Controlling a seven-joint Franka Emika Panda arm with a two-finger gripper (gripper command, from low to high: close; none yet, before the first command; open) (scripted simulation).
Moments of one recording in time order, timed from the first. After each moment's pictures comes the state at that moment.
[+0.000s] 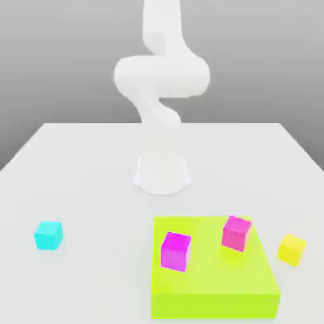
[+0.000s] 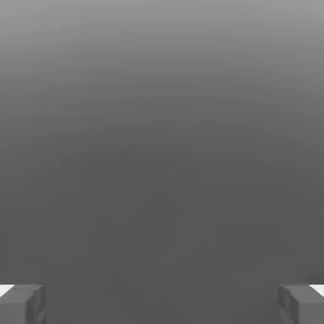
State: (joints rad) arm -0.02 -0.71 -0.05 -2.35 -0.02 2.35 0.75
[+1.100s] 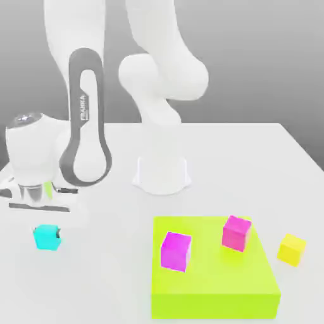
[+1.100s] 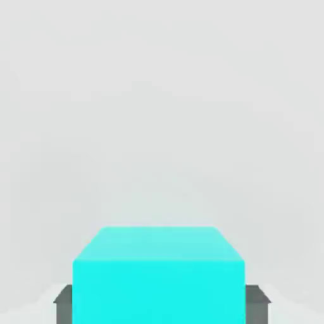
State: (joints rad) arm -0.50 0.32 -0.18 -2.71 0.42 3.01 -0.18
